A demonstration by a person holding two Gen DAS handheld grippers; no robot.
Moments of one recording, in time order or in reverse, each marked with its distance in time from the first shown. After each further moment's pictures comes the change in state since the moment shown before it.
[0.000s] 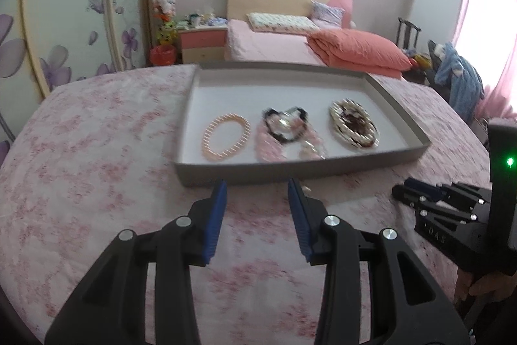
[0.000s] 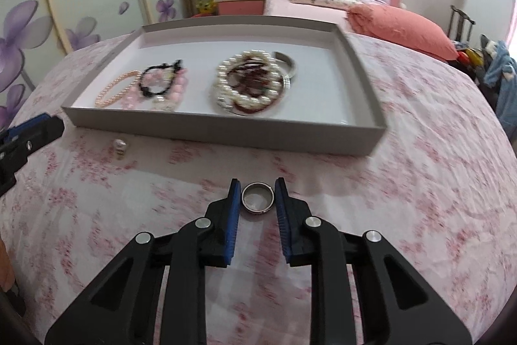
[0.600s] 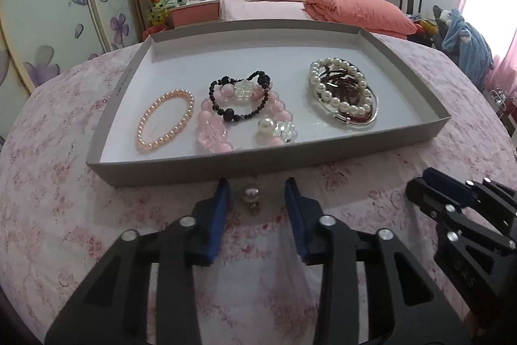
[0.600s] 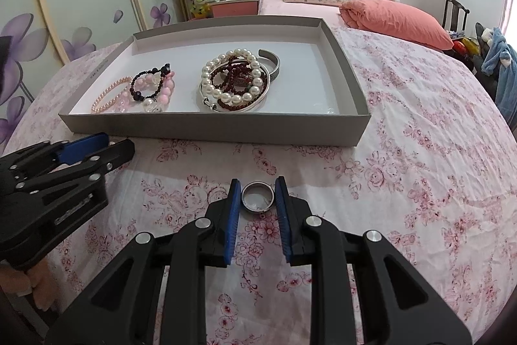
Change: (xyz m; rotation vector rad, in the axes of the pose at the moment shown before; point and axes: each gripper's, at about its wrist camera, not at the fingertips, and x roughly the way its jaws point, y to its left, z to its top) left arm 0.066 -0.053 0.003 0.046 0.131 0.064; right arm -0.001 -0.012 -0.003 0.042 -0.002 0.028
